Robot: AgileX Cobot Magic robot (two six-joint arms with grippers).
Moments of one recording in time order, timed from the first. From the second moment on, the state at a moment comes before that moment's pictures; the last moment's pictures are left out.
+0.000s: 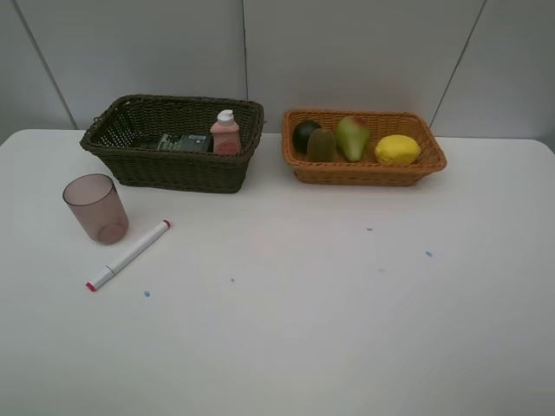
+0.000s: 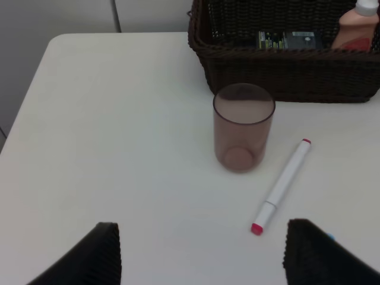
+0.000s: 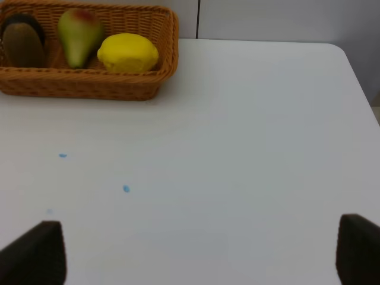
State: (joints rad) left arm -0.08 0.00 -0.51 0.11 1.07 -0.05; right arm 0.04 0.00 -0.52 -0.17 1.06 0.06
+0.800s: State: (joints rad) left arm -0.08 0.96 -0.85 0.08 0.75 -0.05; right arm 0.04 0.00 -0.52 -0.17 1.06 0.06
